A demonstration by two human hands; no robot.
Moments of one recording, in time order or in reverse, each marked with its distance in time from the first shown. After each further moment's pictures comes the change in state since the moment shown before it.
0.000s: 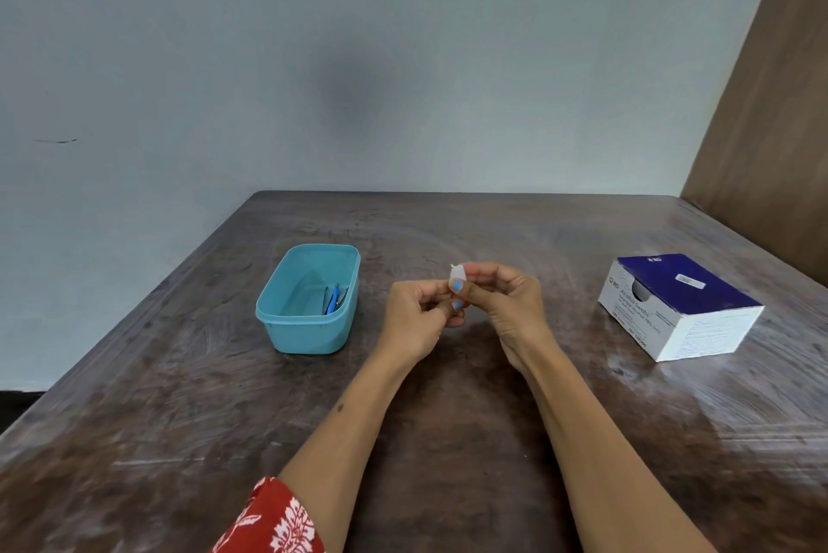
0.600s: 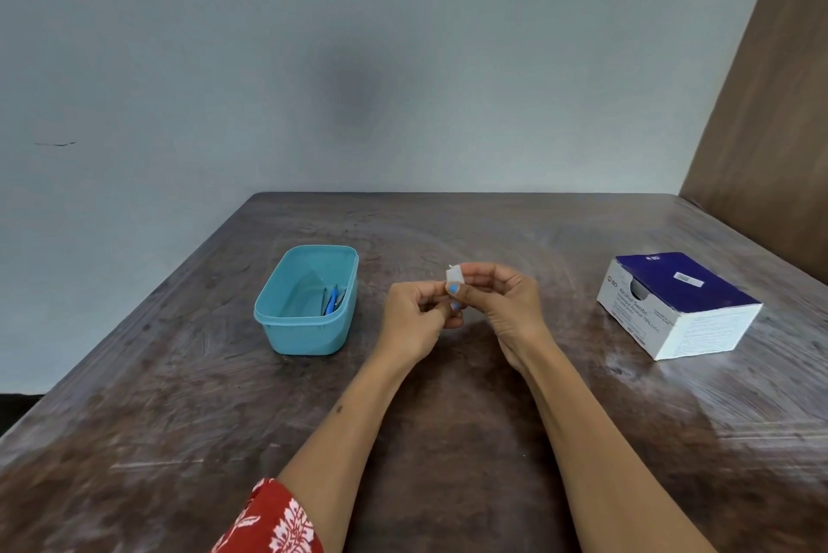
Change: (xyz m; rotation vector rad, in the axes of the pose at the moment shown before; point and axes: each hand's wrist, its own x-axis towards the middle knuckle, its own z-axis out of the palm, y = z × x) left_hand -0.002 0.002 0.001 0.018 0.007 0.003; right_hand -0.001 -0.002 0.001 -0.012 -0.003 0.067
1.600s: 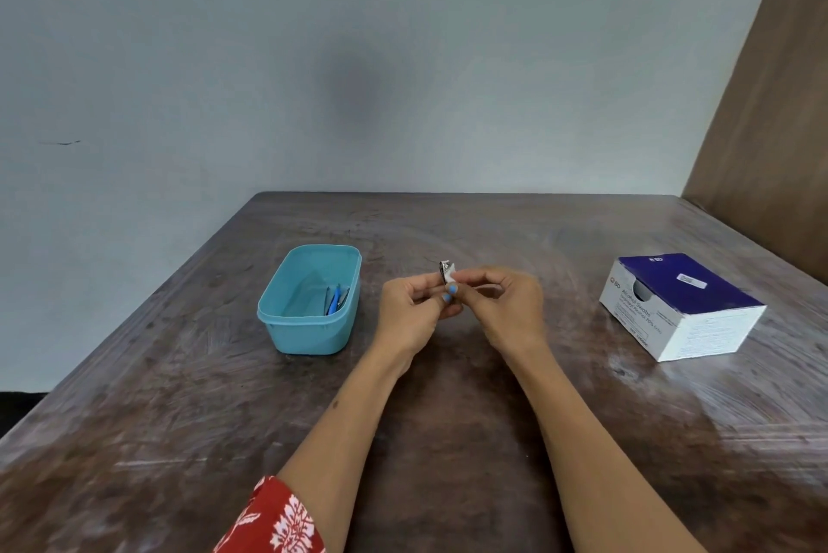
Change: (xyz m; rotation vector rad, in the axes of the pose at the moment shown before) left_hand 0.007 -0.002 -0.001 -0.273 0.057 -0.094; right_hand -0.004 -0.003 0.006 -0.463 0.081 -0.243
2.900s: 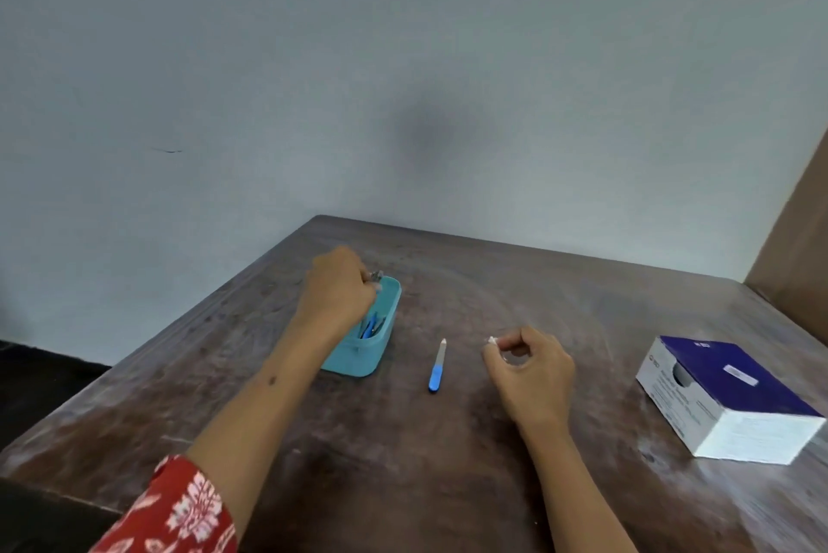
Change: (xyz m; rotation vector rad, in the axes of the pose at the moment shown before) left_hand -0.003 0.090 -0.084 1.127 0.413 0.037; right_hand -0.012 0.011 0.002 -0.292 0.146 -0.120
